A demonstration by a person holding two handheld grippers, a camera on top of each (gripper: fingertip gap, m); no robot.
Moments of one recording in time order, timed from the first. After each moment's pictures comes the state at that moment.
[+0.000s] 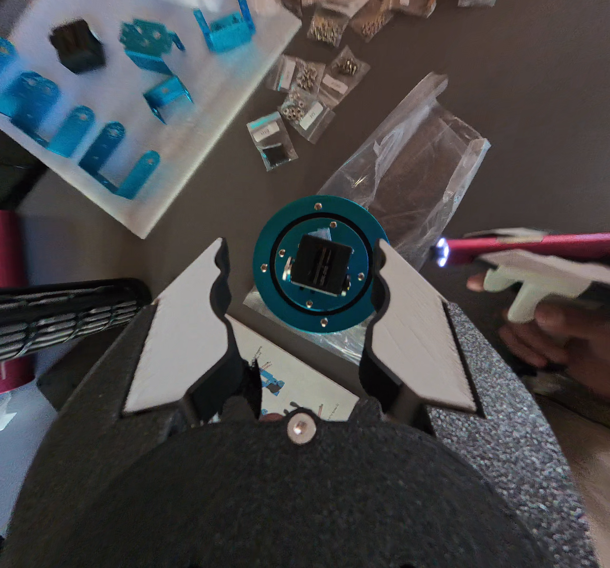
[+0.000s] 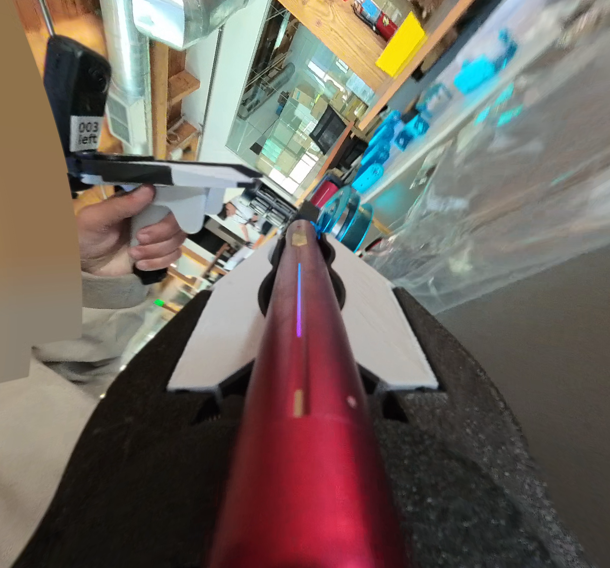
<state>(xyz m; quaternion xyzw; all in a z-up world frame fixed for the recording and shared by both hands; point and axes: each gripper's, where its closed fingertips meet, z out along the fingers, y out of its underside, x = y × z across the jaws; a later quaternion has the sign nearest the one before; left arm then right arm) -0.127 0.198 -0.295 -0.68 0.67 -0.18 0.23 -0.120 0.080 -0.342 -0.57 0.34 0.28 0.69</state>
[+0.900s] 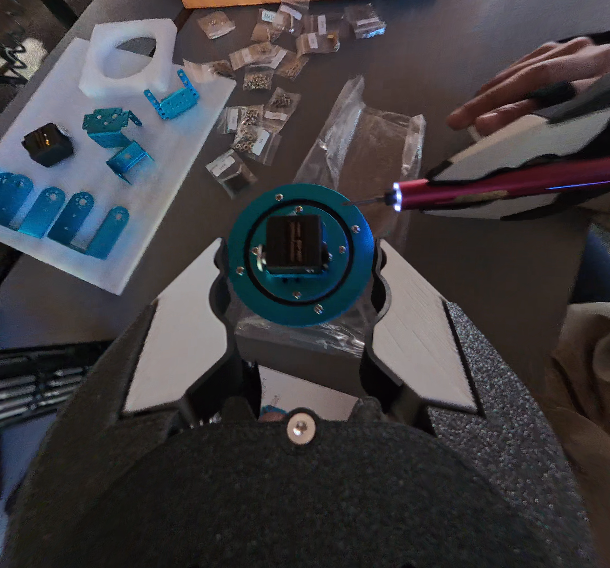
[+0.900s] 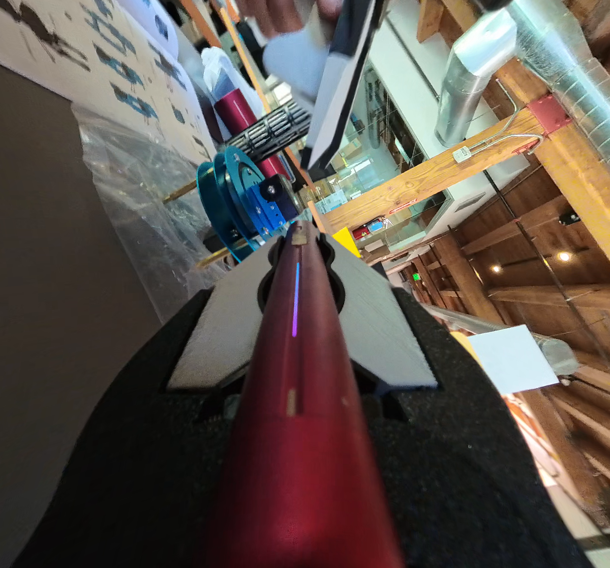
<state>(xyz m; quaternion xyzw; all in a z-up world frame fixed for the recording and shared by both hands) -0.144 0.180 -0.315 -0.56 0.73 -0.28 0.27 -0.137 0.097 -0.330 -0.58 -0.37 -0.35 0.63</state>
